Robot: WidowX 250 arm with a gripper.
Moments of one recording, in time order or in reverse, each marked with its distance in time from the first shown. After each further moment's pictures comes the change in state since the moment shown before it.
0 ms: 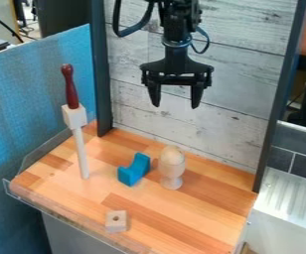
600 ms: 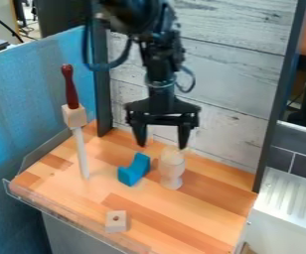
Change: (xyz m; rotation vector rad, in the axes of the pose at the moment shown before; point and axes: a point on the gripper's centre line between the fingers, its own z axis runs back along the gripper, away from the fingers) arm -0.068 0.019 -0.016 -0.028 0.063 -0.021
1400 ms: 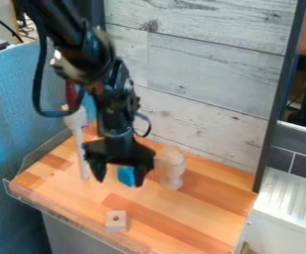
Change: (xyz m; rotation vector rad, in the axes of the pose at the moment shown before) arm -0.033 0.060 -0.049 0.088 -0.037 -0.022
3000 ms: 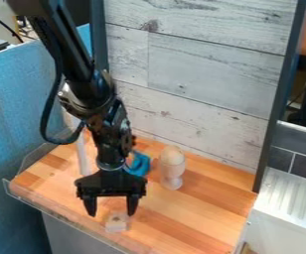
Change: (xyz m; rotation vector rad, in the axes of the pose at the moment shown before) arm -0.025 0.009 -0.049 0.056 0.085 0.201
